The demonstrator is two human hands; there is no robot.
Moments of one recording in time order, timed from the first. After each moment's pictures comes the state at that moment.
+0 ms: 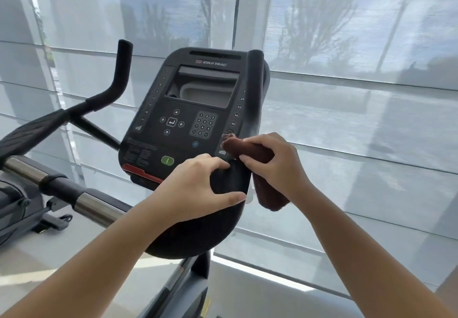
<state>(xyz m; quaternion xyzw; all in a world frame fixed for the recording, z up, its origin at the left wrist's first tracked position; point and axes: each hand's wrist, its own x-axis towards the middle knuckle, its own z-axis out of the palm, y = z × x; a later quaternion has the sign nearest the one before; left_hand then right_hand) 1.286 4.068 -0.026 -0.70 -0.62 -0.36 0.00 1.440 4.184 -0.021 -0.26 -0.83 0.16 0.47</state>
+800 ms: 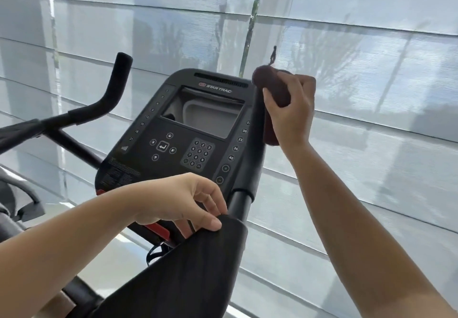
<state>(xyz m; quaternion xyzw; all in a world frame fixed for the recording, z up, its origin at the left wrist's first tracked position) 1.244 4.138 0.007 -0.64 -0.54 -0.32 -0.43 1.384 4.293 0.092 -0.24 -0.71 0.01 0.67</state>
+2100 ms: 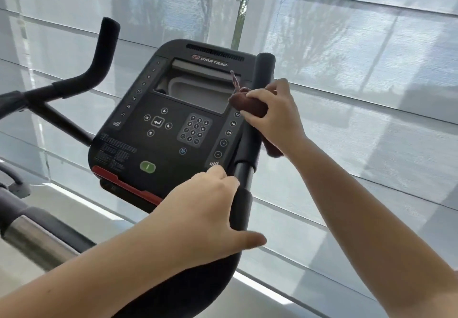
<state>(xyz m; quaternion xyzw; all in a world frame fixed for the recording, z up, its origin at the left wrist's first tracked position) 1.302 4.083 -0.007 -0.71 -0.66 -0.23 0.01 1.393 4.263 0.058 -0.31 -0.84 -0.06 0.44</state>
